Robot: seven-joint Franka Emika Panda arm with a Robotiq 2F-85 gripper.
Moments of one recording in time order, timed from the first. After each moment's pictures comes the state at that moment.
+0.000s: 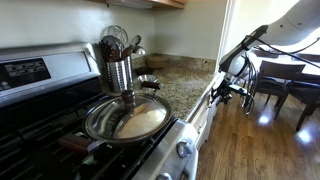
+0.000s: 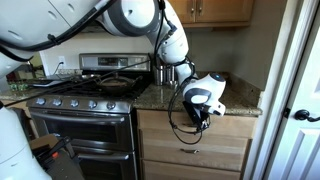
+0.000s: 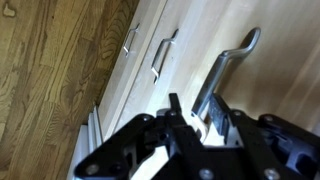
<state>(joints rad) -0.38 1.00 0.10 -1.52 0.50 2.60 -0.15</state>
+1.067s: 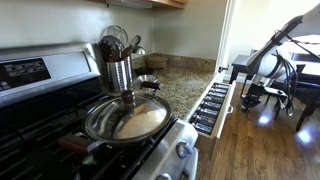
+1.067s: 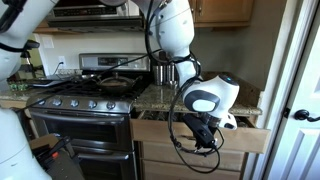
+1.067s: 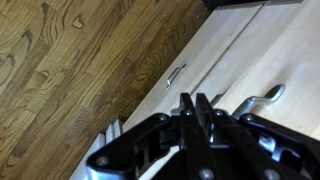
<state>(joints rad) -0.55 0.77 0.09 -1.91 0.40 2.61 -0.51</state>
